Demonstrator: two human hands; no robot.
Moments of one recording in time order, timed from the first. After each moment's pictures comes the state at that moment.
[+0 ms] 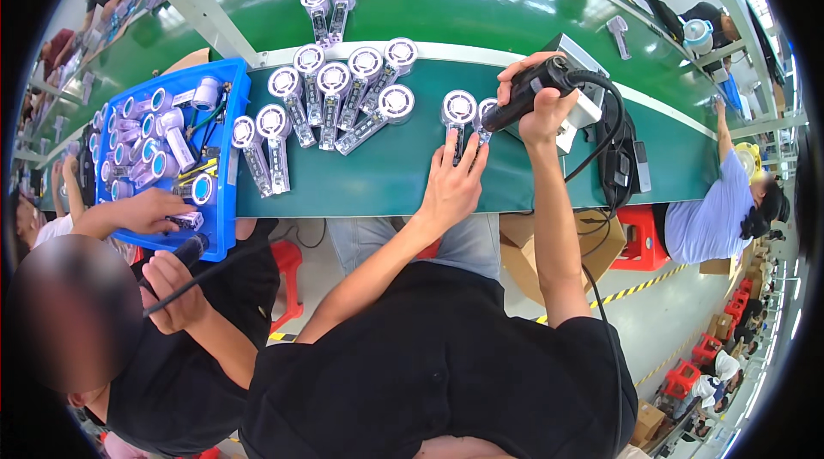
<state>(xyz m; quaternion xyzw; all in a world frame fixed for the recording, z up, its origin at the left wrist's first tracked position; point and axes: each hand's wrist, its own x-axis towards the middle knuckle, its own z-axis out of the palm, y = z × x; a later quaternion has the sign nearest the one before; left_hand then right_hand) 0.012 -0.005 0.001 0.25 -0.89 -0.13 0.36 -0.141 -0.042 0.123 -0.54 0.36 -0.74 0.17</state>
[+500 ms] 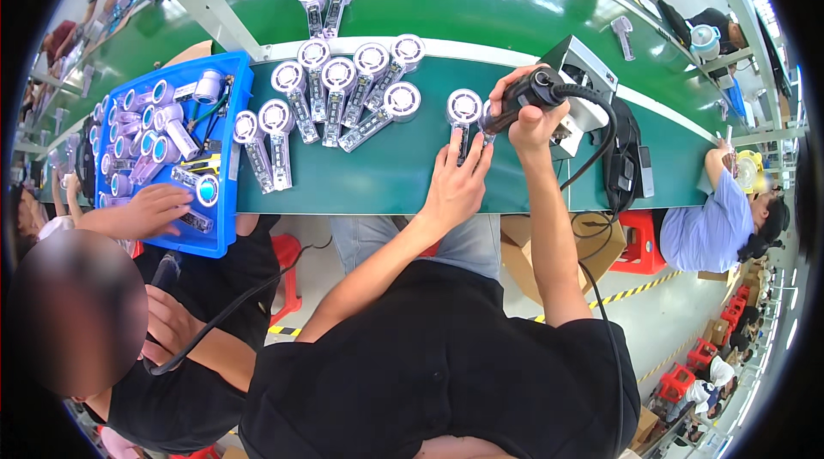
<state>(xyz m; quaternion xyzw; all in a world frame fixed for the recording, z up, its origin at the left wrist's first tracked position) 0.011 -0.007 0.003 0.25 -0.89 -0.13 0.36 -0.127 -0.039 0.113 -0.53 0.42 -0.71 0.20</state>
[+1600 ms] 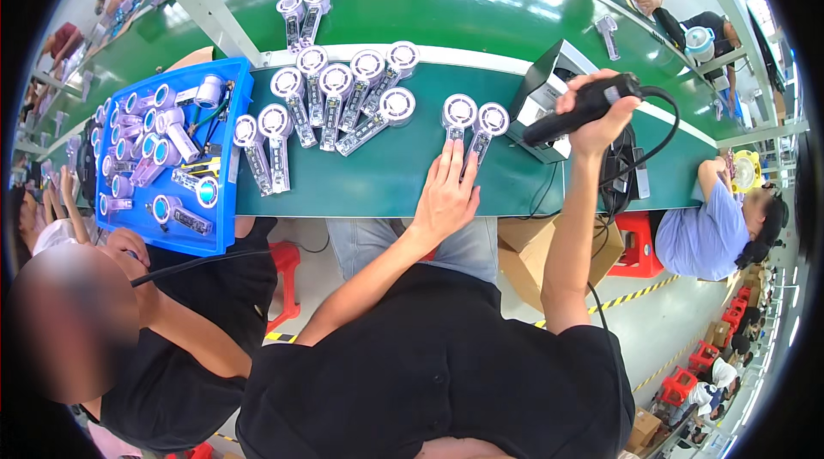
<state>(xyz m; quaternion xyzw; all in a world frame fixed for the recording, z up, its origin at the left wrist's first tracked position) 0.026 0.003 0.003 0.27 -0.88 -0.17 0.35 -0.197 -0.004 0.143 -0.43 0.39 -0.79 0.19</state>
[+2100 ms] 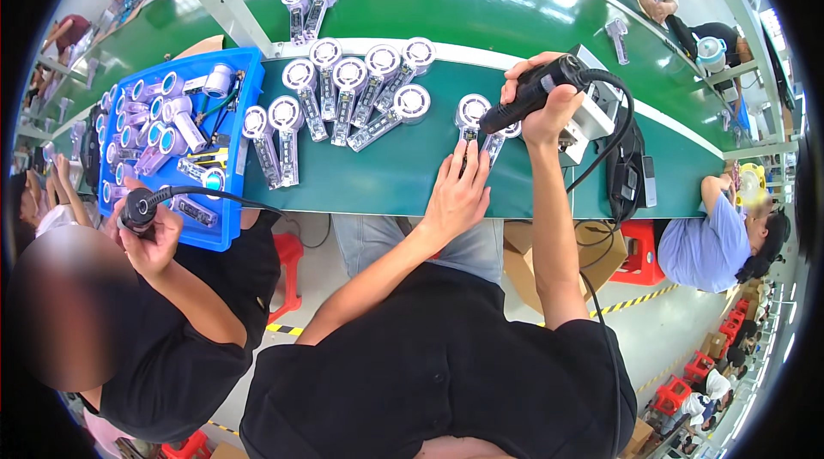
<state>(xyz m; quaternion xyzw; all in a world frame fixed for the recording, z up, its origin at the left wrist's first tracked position) 0.026 0.004 0.006 0.28 -0.89 -0.14 0.33 -0.131 -0.057 0.119 -0.51 0.35 -0.76 0.19</state>
